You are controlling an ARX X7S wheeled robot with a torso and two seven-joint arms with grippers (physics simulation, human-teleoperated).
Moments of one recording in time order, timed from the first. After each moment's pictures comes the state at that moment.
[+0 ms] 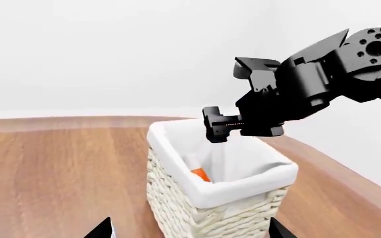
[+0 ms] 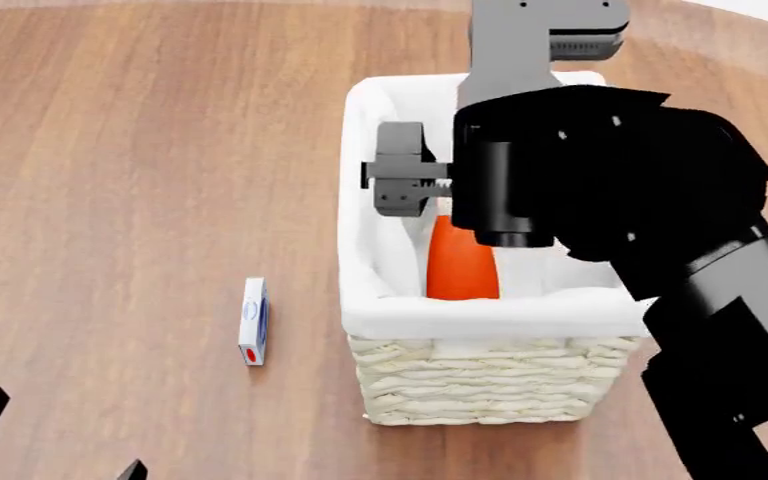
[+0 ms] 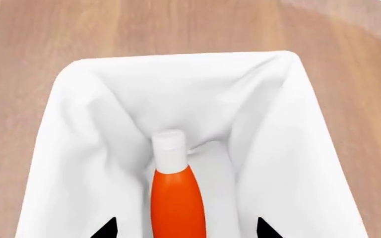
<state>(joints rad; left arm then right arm) -0.11 -0.99 0.50 1.01 -0.91 -0.15 -0.62 1.59 0.29 -1.10 0.74 1.65 0.84 0.76</state>
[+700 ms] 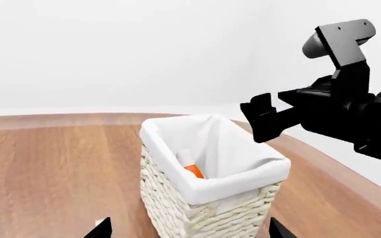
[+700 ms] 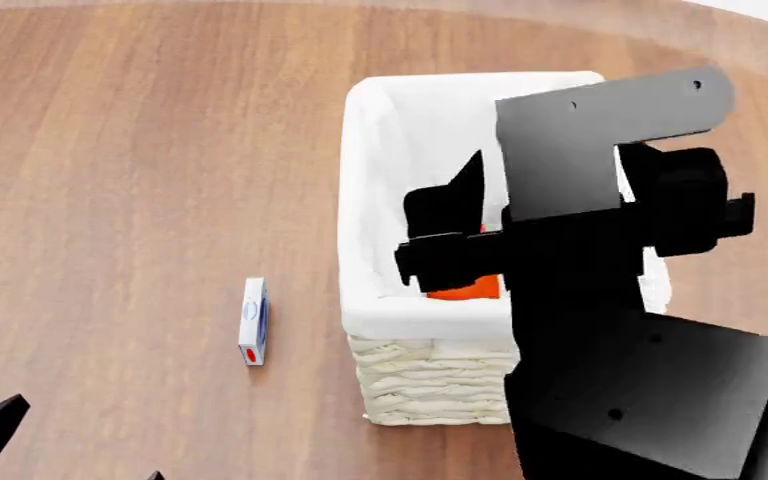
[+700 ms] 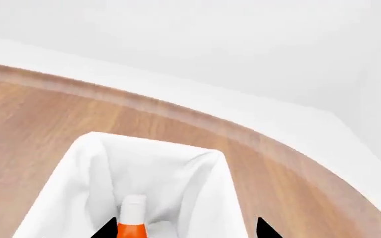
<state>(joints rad) -0.14 -0.97 0.55 1.01 -0.90 -0.17 -0.63 1.27 0.74 -1.02 -0.31 1.35 0.60 1.05</state>
